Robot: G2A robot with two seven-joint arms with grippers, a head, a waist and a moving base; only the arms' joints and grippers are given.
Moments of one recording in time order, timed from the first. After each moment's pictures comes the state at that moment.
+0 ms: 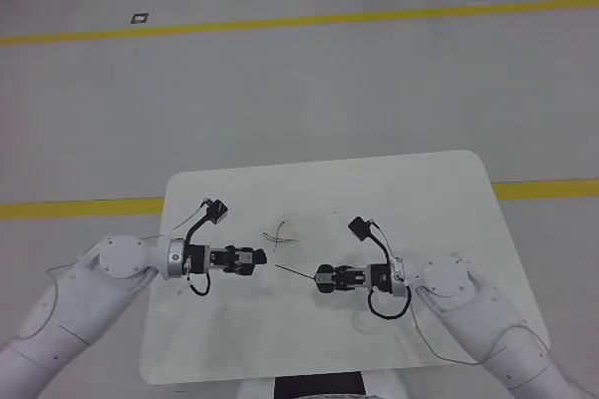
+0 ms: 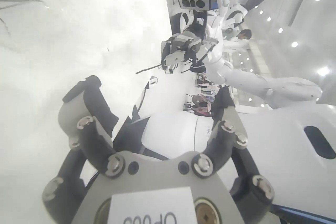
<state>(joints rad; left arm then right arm) 1.14 -0.67 -0.87 -1.57 -0.53 -0.34 -1.02 -1.38 -1.06 1.03 -1.60 0.16 -0.22 0.98</state>
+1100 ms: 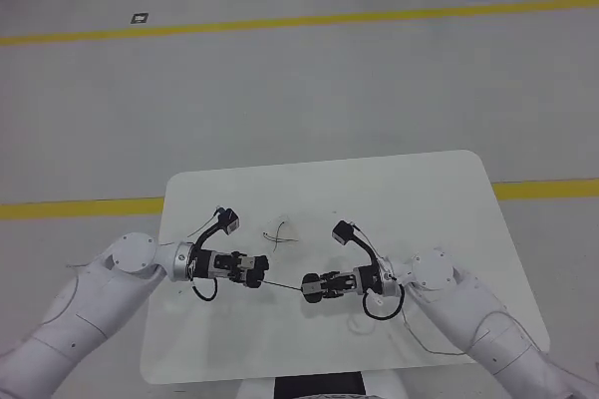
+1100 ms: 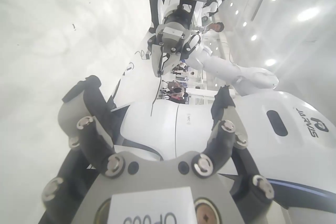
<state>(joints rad) 1.10 -0.74 -0.80 -1.45 -0.68 -0.34 -1.19 -1.28 -1.09 0.91 -1.49 0.32 -0.34 1.09</state>
